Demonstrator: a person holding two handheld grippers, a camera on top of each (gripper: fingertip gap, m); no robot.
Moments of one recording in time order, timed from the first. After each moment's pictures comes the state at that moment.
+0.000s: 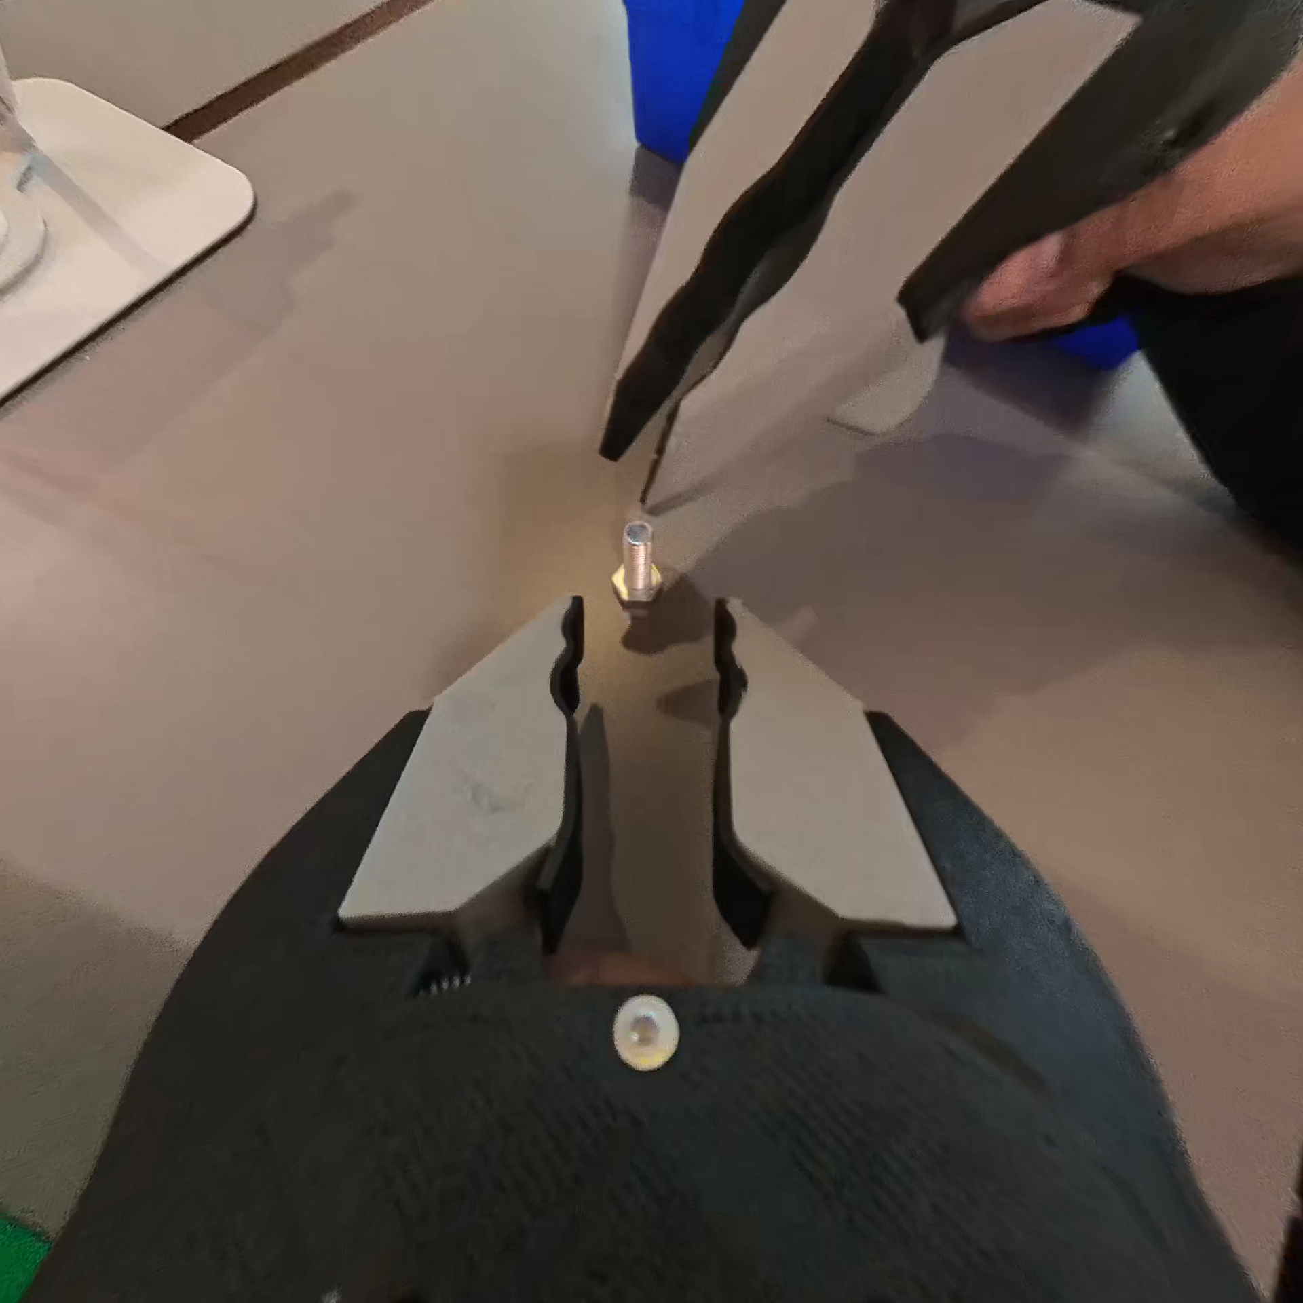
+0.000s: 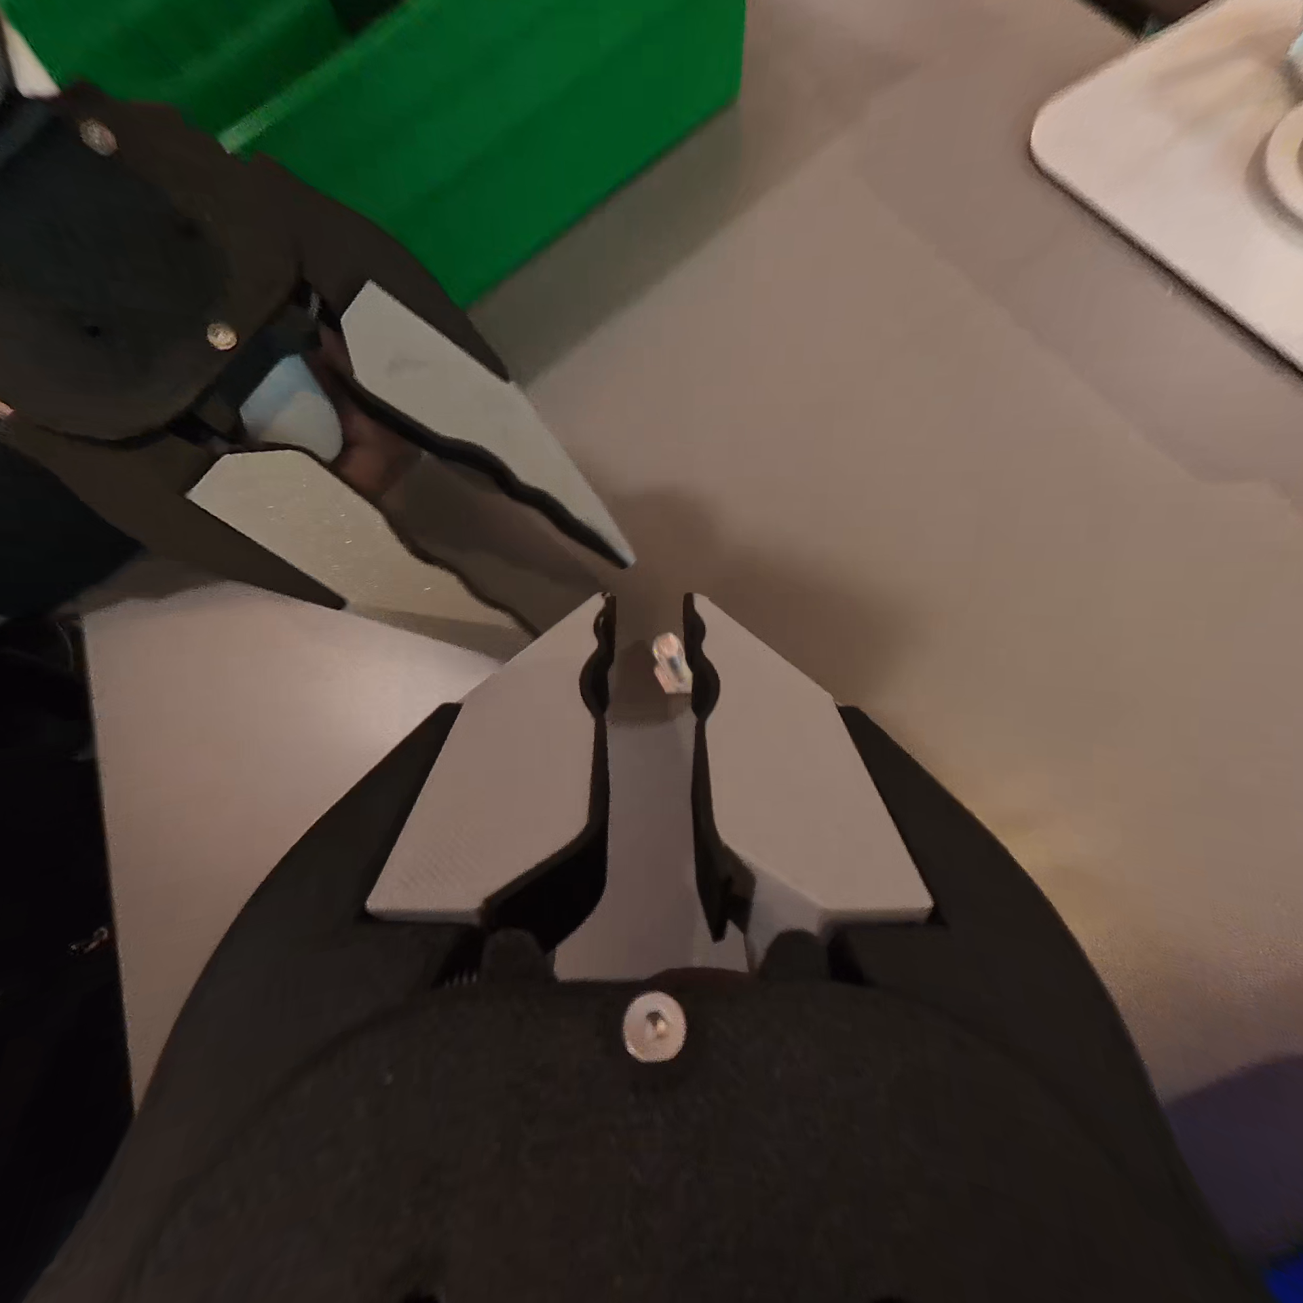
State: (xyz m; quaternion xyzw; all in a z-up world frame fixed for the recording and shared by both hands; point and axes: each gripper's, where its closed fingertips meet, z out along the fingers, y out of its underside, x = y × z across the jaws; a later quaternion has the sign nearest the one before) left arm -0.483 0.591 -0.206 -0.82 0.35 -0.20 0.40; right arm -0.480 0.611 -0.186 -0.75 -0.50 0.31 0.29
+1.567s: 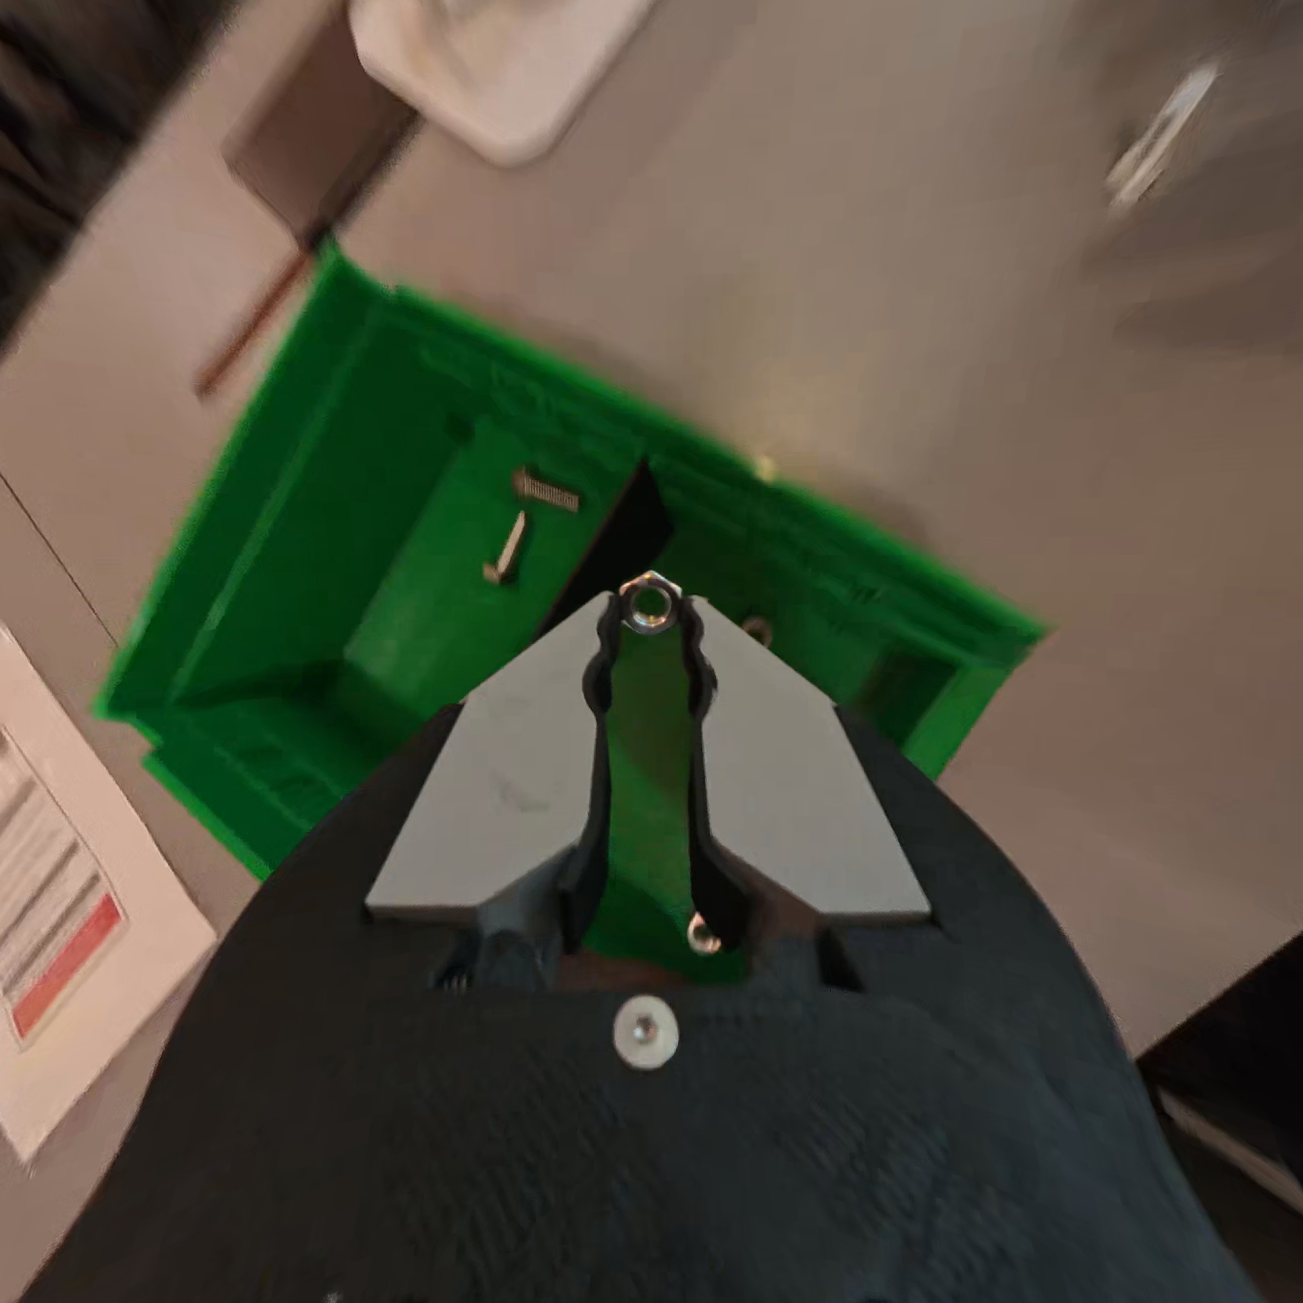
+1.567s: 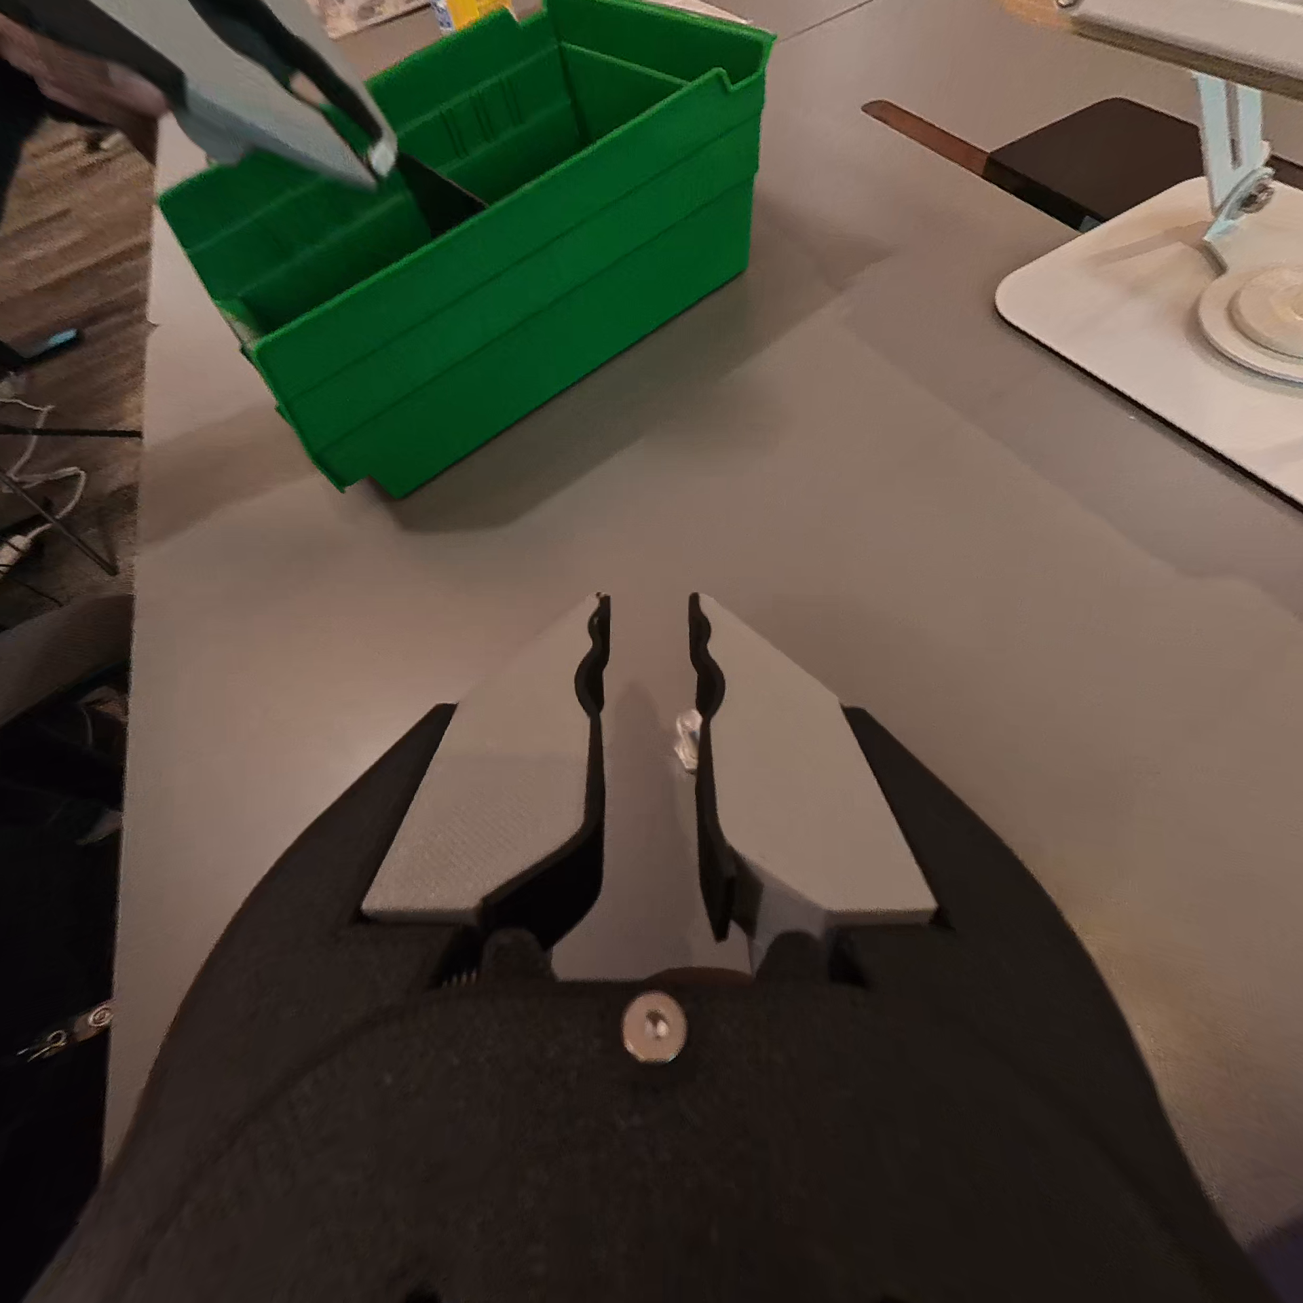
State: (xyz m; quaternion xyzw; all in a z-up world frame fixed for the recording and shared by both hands) left arm -0.727 0.568 -0.130 -0.88 0.34 0.01 0.33; right arm -0.495 0.611 -0.164 -0.72 -0.48 0.36 0.35
